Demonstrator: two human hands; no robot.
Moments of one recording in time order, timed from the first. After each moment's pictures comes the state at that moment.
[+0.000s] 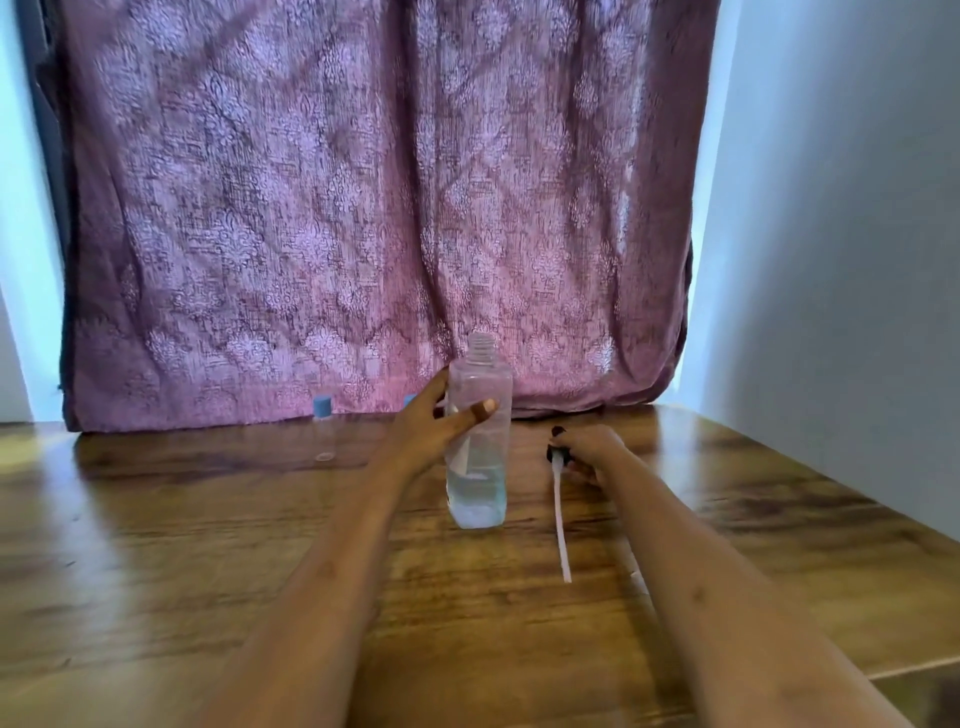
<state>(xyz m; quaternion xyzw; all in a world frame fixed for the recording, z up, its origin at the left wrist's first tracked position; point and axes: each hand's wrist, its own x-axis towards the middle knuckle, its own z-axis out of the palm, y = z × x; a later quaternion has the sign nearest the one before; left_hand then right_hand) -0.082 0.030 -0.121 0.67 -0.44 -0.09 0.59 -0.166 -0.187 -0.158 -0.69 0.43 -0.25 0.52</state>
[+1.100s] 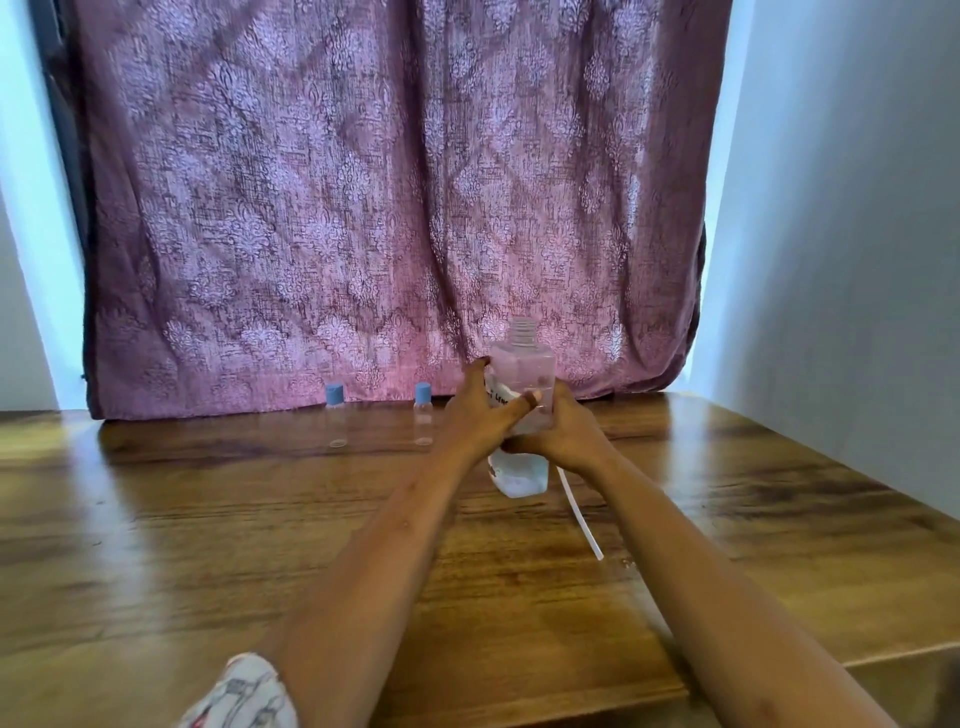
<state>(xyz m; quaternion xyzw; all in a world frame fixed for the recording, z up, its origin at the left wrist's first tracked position) -0.102 -0.008 -0.127 0.72 -0.43 -0.02 0.55 -0.187 -0.108 -0.136 -0.86 0.18 -0.30 0.38</state>
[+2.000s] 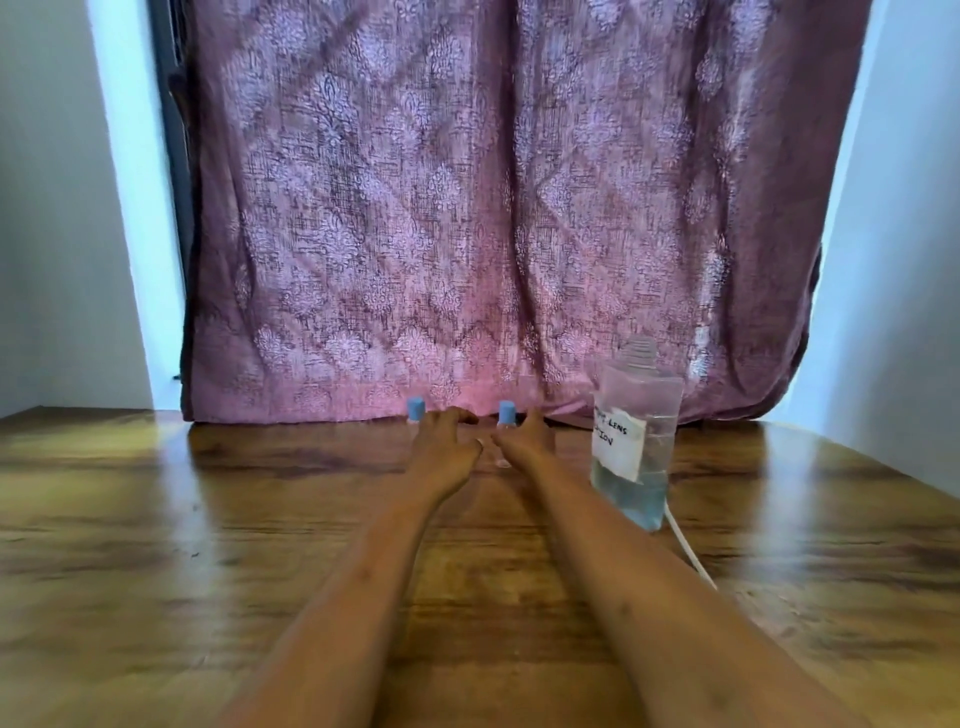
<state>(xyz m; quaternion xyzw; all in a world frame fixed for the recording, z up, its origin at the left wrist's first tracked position) 0.006 0.067 -0.151 0.82 -0.33 0.03 0.46 -0.010 -0.062 -0.159 -0.79 0.33 -0.26 0.43</state>
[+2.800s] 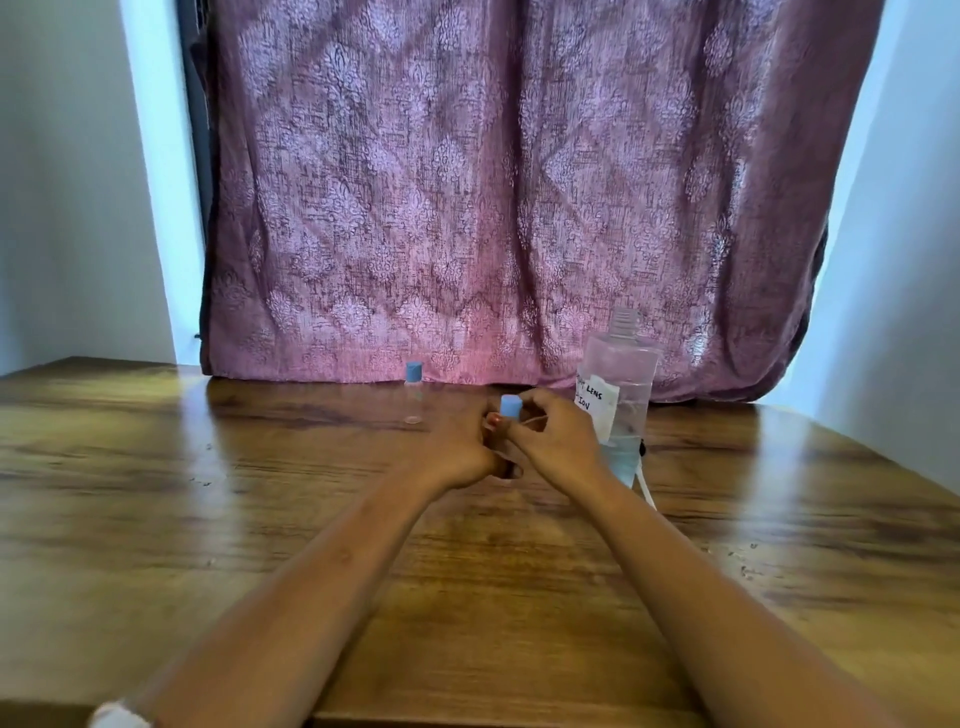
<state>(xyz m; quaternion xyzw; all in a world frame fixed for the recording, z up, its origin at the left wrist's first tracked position) -0.066 0.081 -0.148 0.79 -0.40 -0.10 0.46 -0.148 -0.020 -0.142 -0.85 0.10 -0.34 0.38</state>
